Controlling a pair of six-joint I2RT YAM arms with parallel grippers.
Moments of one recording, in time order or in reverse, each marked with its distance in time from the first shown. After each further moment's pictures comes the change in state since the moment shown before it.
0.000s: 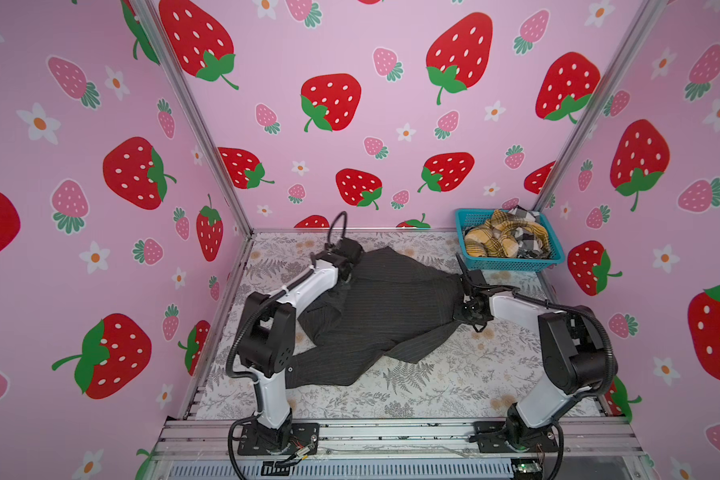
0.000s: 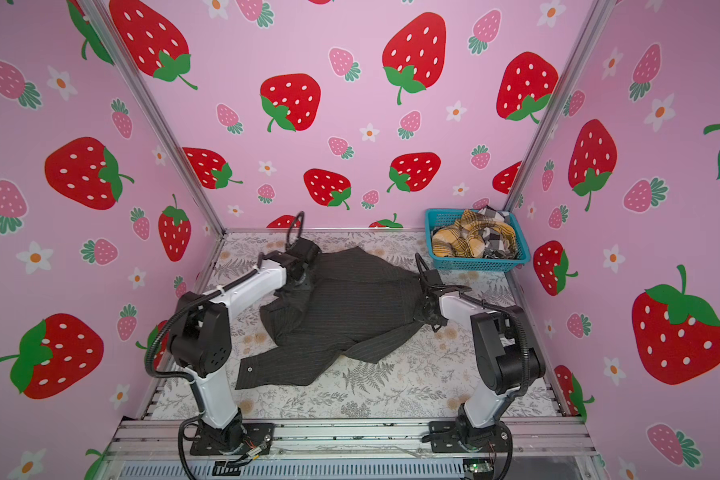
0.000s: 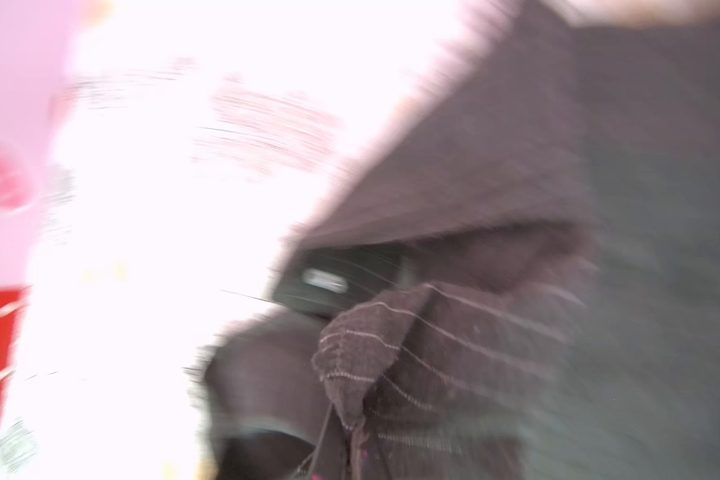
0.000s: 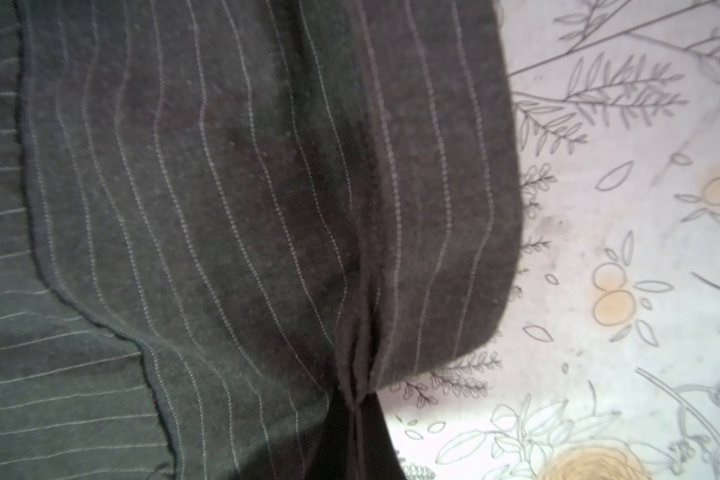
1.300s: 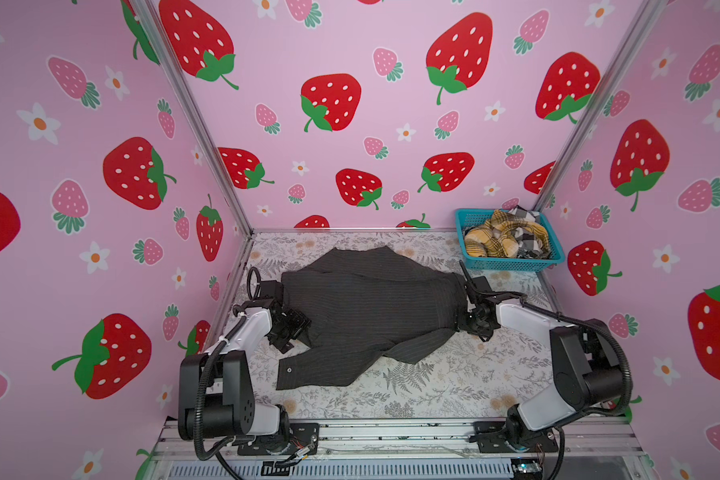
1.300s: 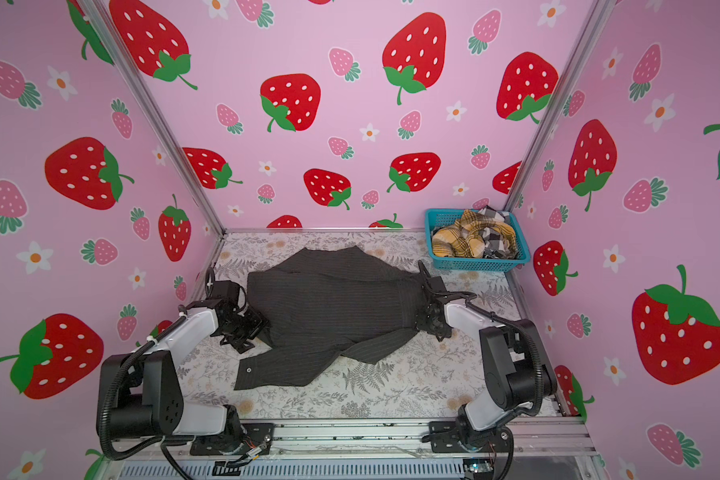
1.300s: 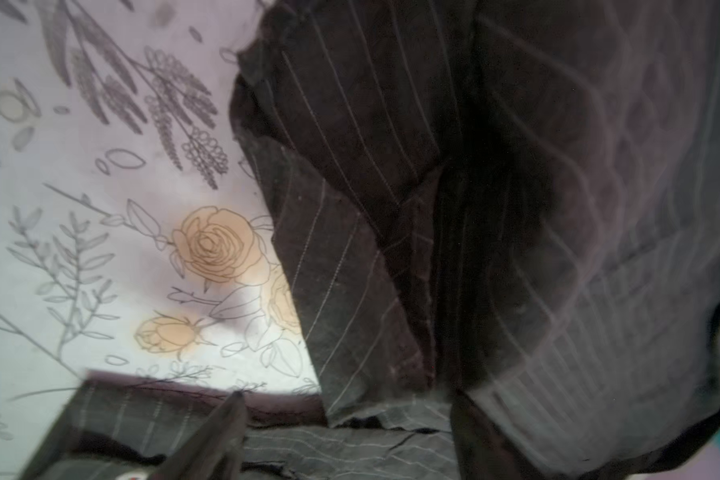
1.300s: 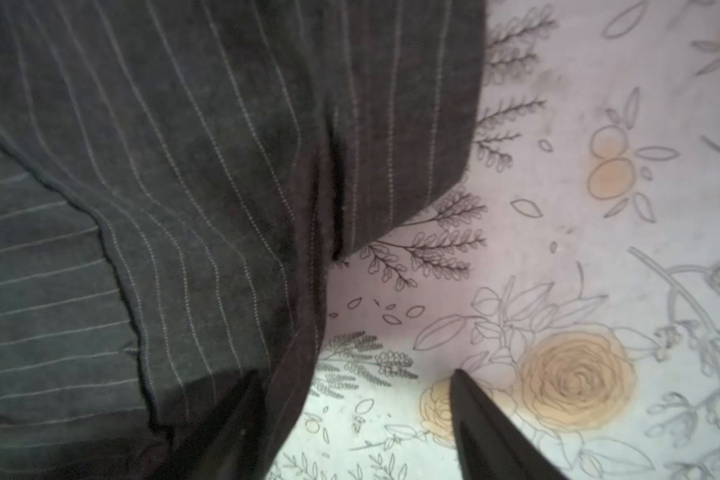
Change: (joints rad) left arm 0.407 -0.413 -0.679 0.136 0.739 -0.220; right arm -0.006 -0.110 -0.085 -0.088 -0.043 -0.003
